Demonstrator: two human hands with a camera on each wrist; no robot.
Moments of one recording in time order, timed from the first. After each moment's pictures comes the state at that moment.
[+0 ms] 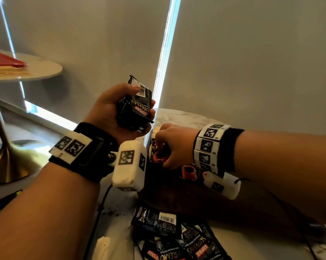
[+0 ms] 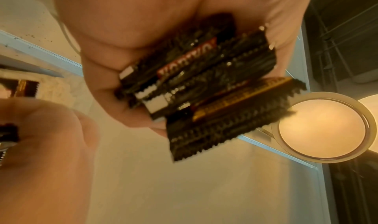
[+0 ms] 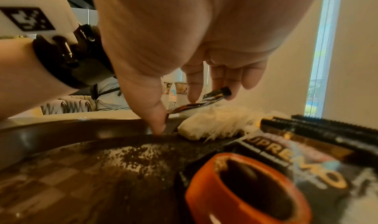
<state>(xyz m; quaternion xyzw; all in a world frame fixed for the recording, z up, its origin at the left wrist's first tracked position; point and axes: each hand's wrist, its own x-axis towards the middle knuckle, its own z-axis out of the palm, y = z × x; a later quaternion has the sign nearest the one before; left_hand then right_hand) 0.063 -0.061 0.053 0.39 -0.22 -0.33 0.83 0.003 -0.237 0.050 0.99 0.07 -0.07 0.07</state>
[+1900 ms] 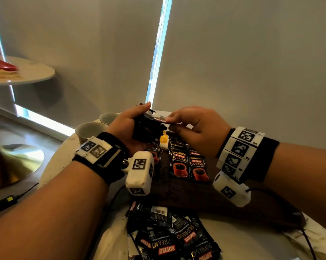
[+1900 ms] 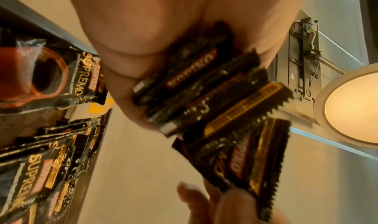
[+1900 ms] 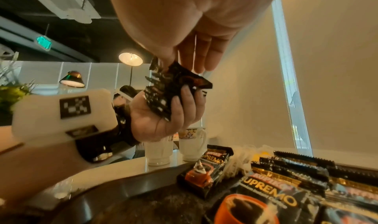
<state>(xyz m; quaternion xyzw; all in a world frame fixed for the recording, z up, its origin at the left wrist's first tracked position) 0.056 -0.099 0.027 0.43 -0.16 -0.38 0.80 -0.056 -0.268 0.076 0.95 0.14 0.24 -0.15</state>
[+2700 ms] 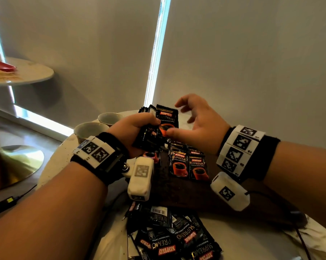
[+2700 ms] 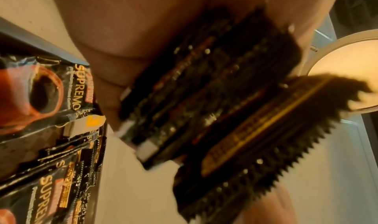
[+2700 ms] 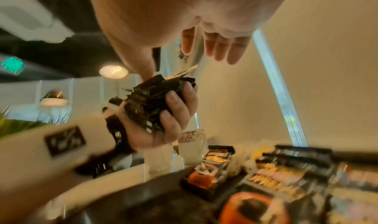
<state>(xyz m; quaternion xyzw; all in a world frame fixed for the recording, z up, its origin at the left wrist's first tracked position) 0.051 -0.097 0.024 0.47 -0.25 -0.39 0.76 -0.058 -0.266 0.079 0.95 0.04 0.21 -0.22</state>
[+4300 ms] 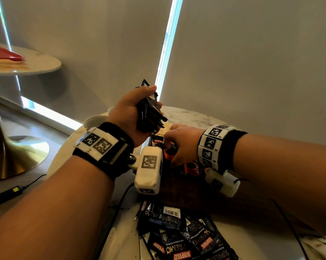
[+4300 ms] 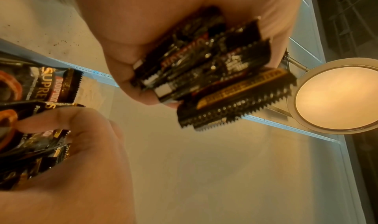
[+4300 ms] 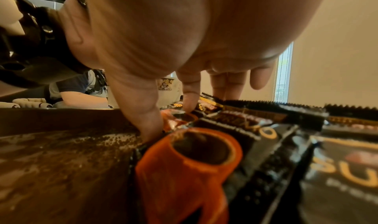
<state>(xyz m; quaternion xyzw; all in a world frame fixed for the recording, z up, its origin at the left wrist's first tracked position) 0.055 -0.089 0.038 0.43 -0.15 -0.26 0.85 0.015 -0.255 0.033 0.99 0.00 -0.11 0.09</state>
